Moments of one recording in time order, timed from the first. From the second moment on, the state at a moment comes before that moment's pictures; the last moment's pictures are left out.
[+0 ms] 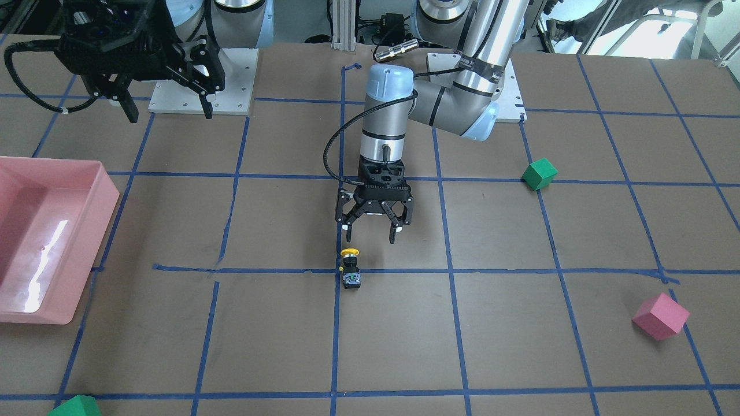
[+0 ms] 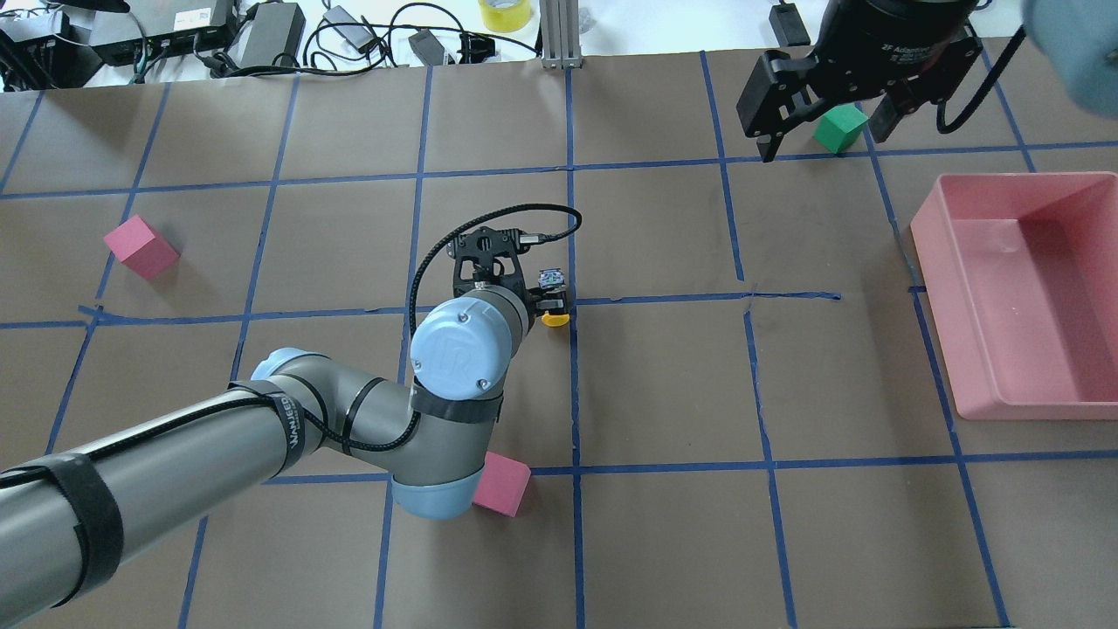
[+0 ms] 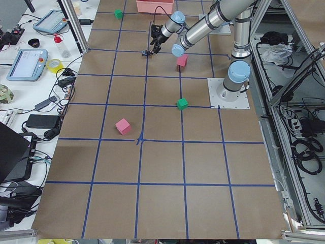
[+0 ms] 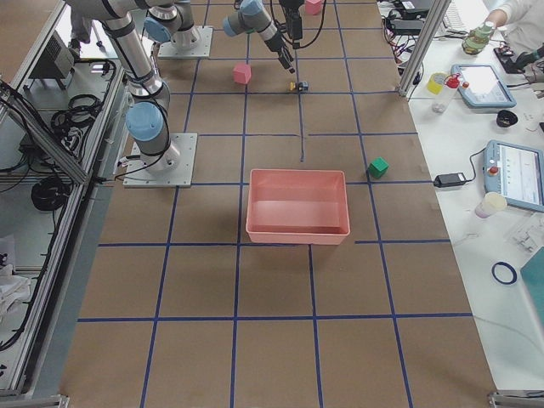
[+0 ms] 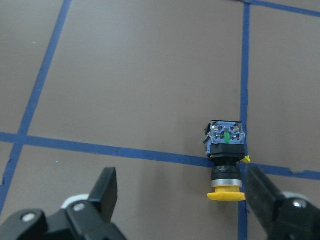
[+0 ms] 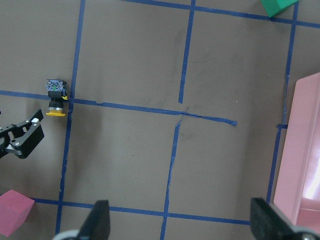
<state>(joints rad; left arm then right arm) -1.97 -1.94 -2.18 0.01 1.72 -0.38 1.64 -1.60 1.45 -1.53 -1.59 -0.07</state>
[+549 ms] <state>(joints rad) -2.02 -2.10 -2.18 0.25 1.75 -0.37 1.64 -1.60 1.45 -1.53 -1.59 -0.07</state>
